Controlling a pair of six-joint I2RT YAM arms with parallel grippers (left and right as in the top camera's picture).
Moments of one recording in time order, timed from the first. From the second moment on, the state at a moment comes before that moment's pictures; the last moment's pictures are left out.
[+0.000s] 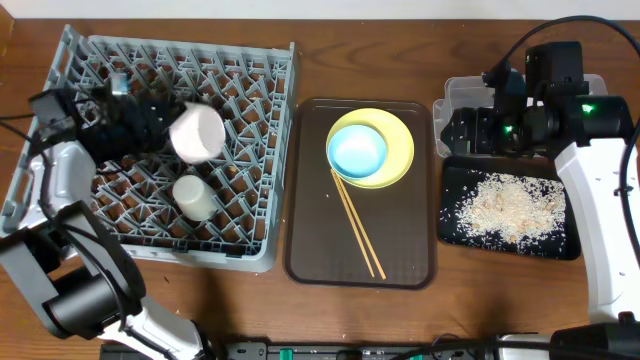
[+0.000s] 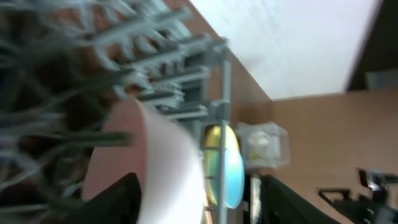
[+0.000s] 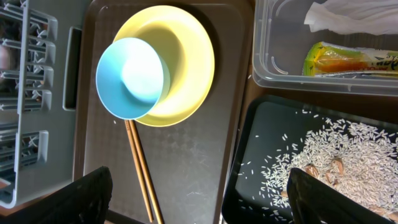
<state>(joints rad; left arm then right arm) 0.51 1.85 1.27 -0.51 1.13 -0.19 0.05 1.55 1.52 -1.14 -0.30 0.11</state>
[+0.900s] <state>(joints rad) -0.11 1.47 1.27 -0.67 0.49 -0.20 0.04 1.55 1.52 -1.16 -0.09 0.21</state>
